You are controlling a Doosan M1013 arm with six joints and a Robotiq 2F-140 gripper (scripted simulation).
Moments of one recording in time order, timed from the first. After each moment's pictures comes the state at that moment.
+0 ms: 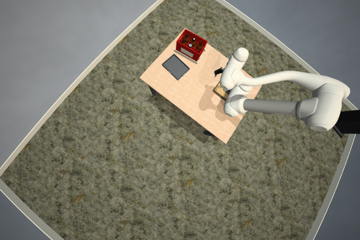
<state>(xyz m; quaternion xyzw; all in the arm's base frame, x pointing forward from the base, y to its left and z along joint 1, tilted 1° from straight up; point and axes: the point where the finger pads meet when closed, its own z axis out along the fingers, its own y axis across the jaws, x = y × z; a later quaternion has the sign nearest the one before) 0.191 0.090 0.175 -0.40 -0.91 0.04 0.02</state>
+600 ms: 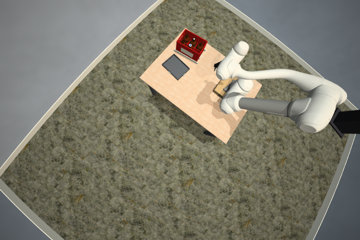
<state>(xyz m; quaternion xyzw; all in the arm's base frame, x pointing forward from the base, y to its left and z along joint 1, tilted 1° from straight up) 0.230 0.063 0.172 -0.49 -0.87 0.03 0.01</state>
